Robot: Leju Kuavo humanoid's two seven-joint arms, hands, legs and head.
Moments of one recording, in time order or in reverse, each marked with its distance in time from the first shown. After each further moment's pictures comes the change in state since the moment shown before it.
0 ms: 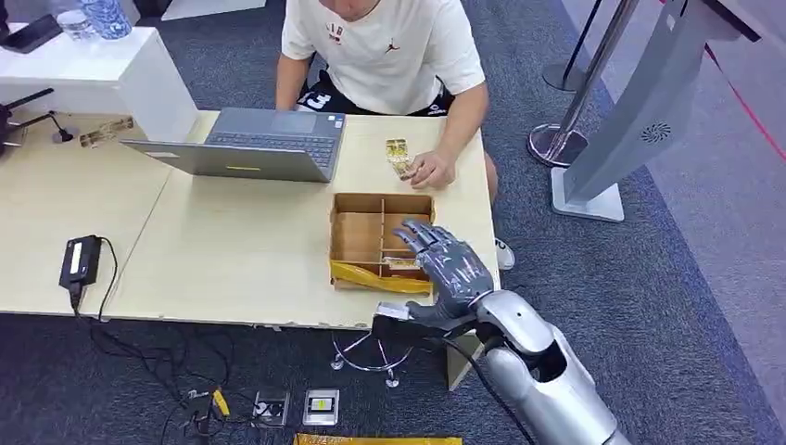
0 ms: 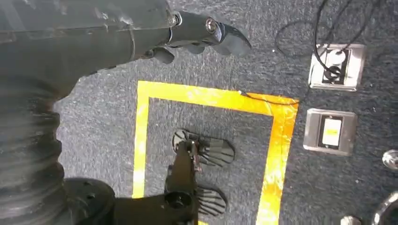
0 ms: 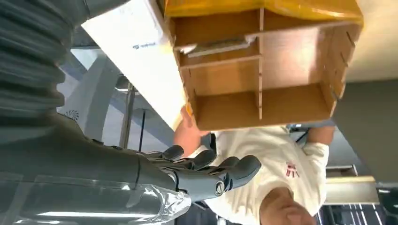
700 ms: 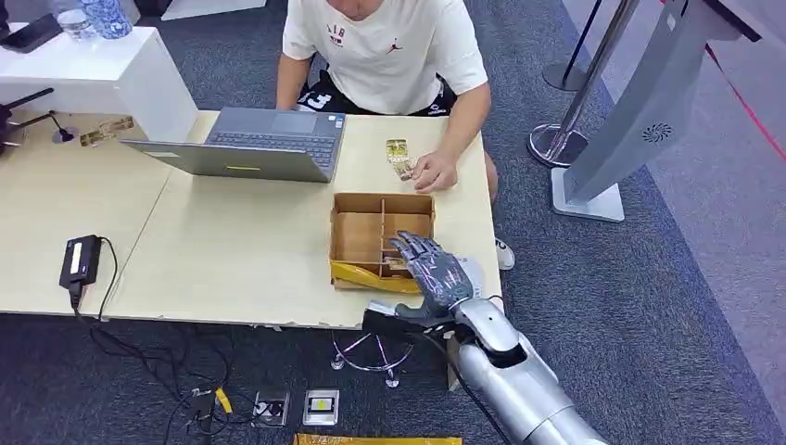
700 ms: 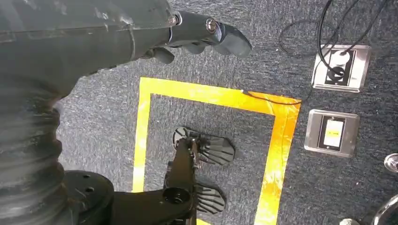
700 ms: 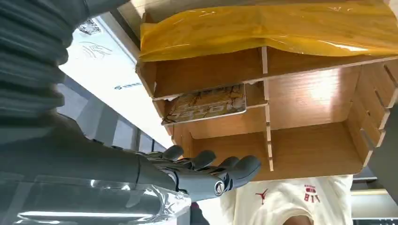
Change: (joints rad) left arm -0.001 -0.011 0.000 0.000 0.014 0.031 0.005; right arm -0.088 0.127 0.021 0.485 0.000 -0.313 -0.078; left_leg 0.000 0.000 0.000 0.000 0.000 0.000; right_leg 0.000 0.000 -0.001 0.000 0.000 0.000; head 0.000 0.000
